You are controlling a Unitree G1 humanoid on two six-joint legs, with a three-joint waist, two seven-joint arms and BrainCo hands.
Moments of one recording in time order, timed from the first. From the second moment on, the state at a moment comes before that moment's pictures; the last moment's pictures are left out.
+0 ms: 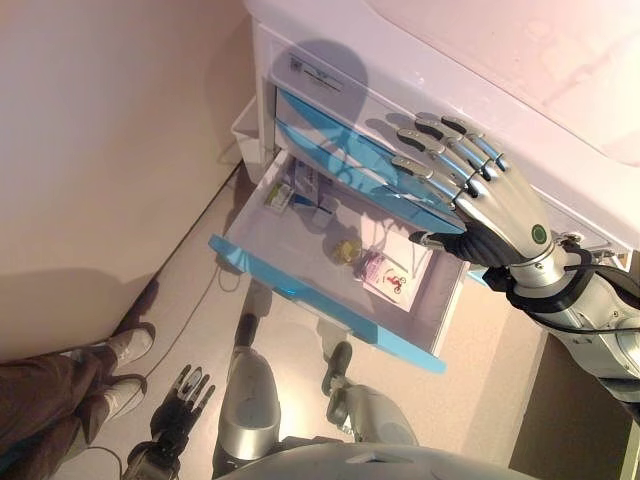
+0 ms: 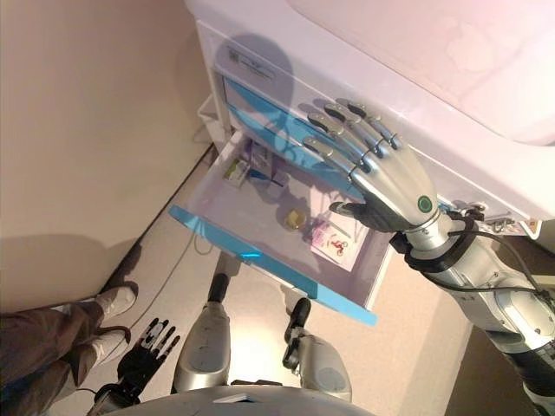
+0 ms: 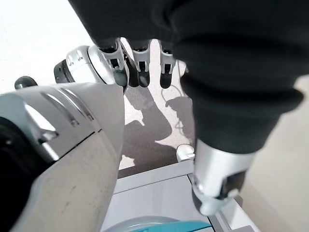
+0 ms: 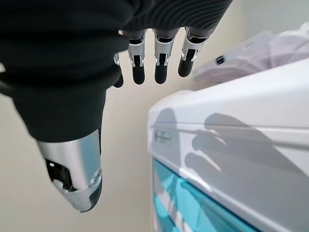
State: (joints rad) left arm 0.21 0.33 0.03 0.88 -1.06 -0.10 -0.45; right arm -0.14 -0.98 0.17 -0.53 -0.74 -0.26 -0.40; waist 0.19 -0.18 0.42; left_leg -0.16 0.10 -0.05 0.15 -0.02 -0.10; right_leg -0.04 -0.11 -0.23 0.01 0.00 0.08
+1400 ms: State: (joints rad) left arm 0.12 0.39 -0.05 0.88 -1.07 -0.07 -0.44; right arm -0.34 -0.76 0.68 0.12 -0.68 -0.07 -0.28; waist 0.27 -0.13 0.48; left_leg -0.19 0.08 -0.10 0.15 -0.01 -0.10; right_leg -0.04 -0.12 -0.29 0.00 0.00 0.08
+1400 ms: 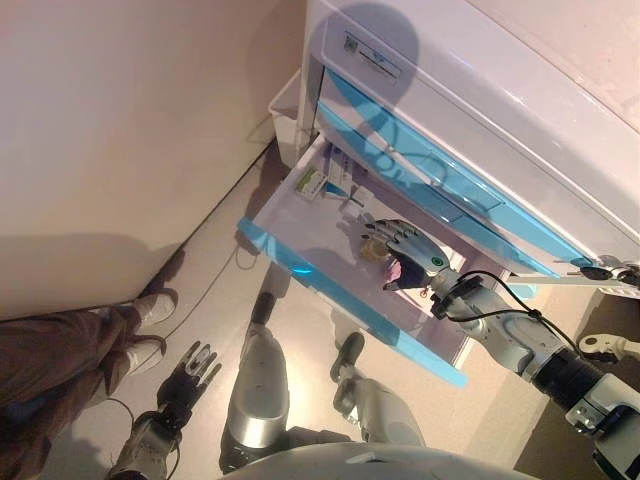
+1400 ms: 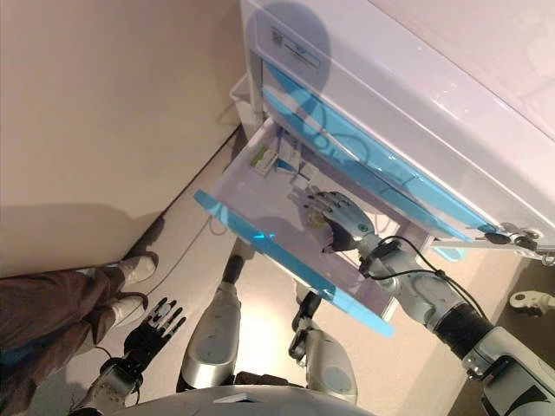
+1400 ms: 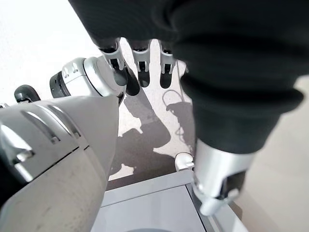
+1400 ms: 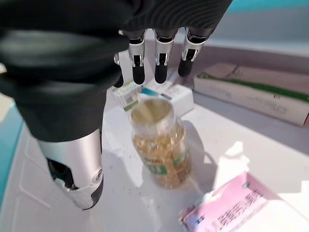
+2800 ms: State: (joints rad) left arm 0.12 0.39 -0.05 0.87 -1.07 -0.04 -0.43; right arm -0.41 -0.63 0.68 0.45 -0.72 0.03 -0.41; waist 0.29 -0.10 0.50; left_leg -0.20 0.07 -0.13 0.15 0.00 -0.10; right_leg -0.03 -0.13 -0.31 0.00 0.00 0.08
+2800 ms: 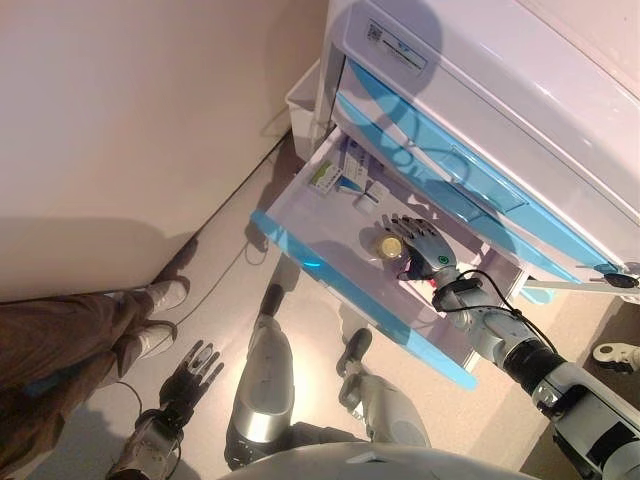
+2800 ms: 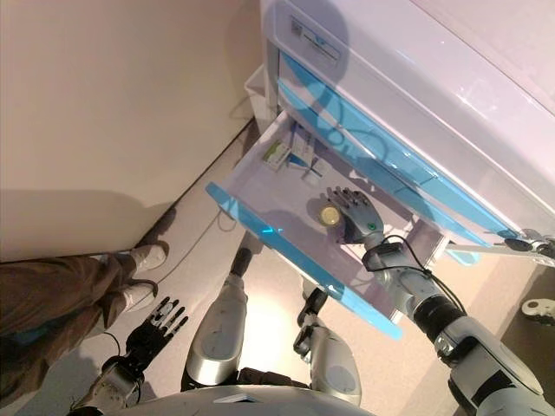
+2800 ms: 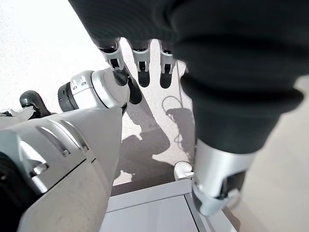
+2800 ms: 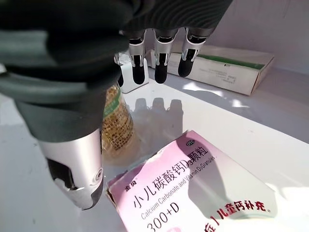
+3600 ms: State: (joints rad) left arm 0.11 0.39 -0.05 0.85 -1.07 -0.04 -0.42; right arm -0.45 -0.60 0.68 0.49 -0.72 0.04 -0.41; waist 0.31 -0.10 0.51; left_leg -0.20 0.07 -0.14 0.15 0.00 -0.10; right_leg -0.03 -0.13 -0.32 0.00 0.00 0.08
